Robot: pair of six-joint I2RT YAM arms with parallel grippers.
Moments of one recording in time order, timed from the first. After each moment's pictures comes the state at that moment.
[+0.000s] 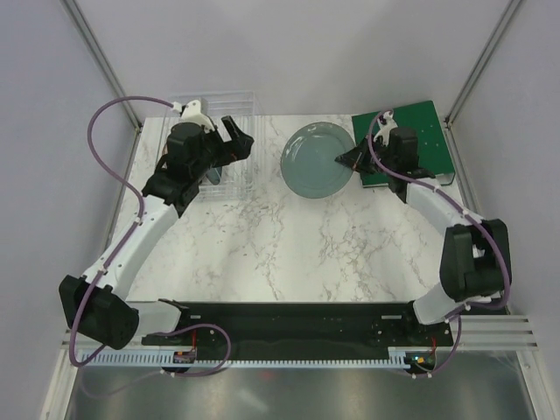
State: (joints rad) left arm -0.36 1.30 1.21 -0.20 0.01 -0.52; right arm 0.17 1.52 1.05 0.13 -0.50 0.64
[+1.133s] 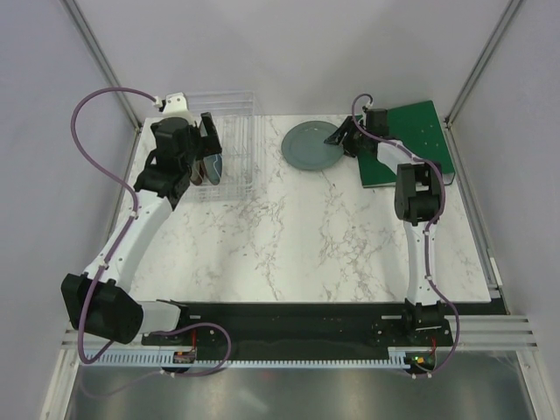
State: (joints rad) left arm -0.25 1.31 1.25 -0.24 -0.32 -0.22; right arm 0.10 2.50 1.98 -0.10 -0.46 0.70
